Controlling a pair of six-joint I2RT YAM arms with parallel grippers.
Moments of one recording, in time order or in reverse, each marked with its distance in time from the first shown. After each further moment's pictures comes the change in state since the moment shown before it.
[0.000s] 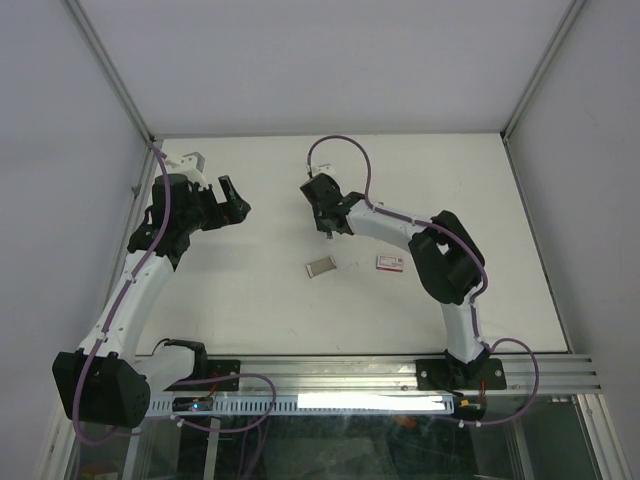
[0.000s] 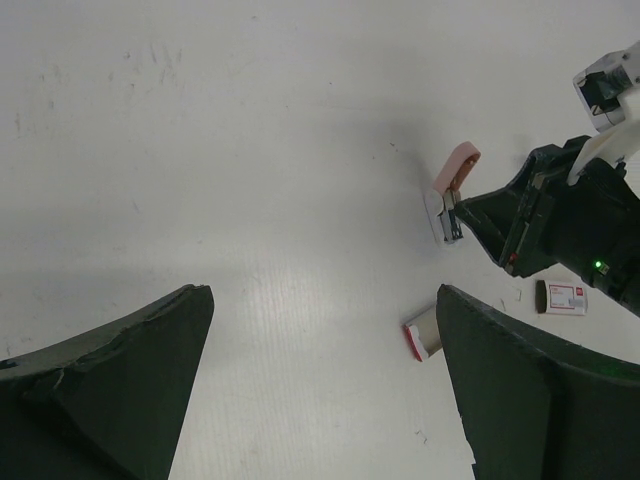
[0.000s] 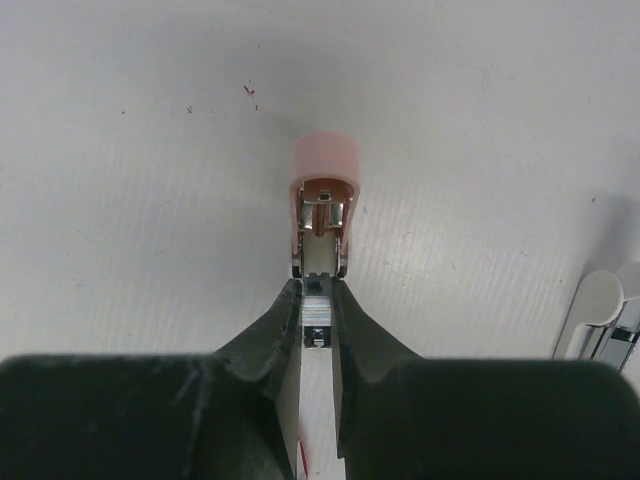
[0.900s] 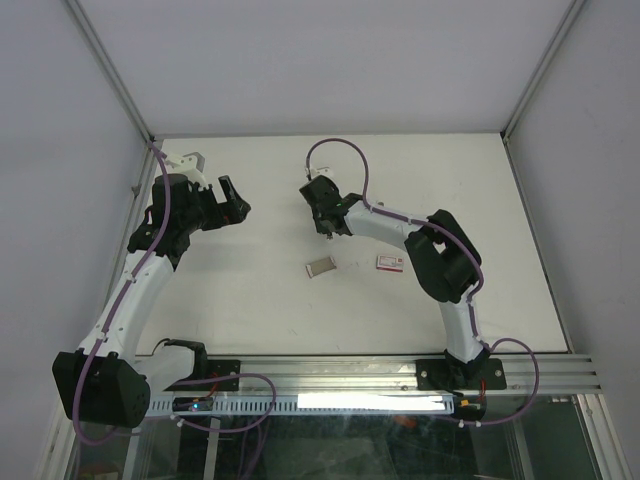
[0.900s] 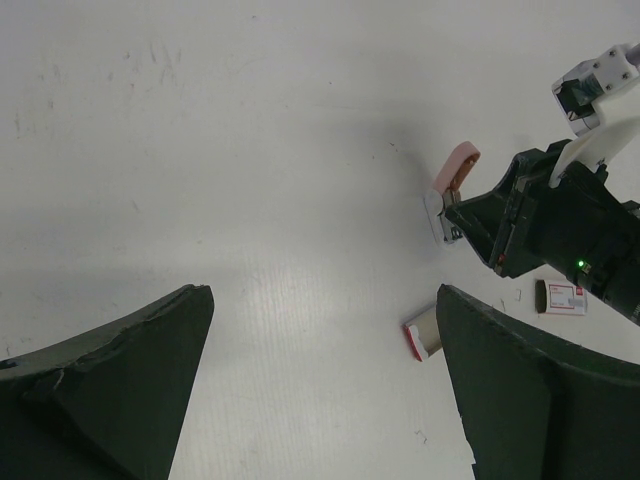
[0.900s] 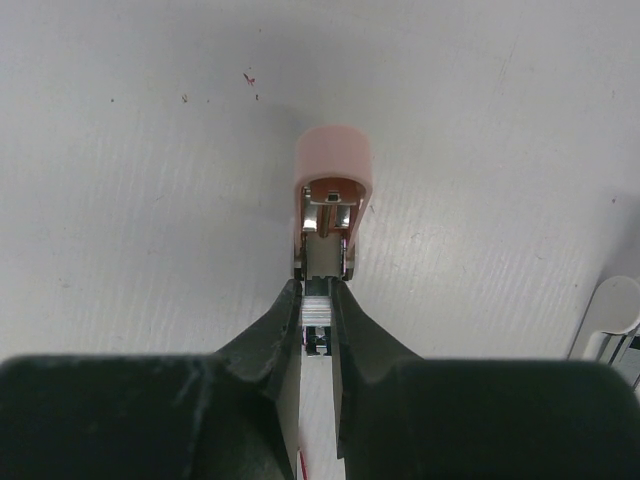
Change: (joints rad) left arm 0.000 0.000 0.000 0.000 0.001 0.000; right arm 0.000 0.033 0.006 0.008 -0.012 -0.007
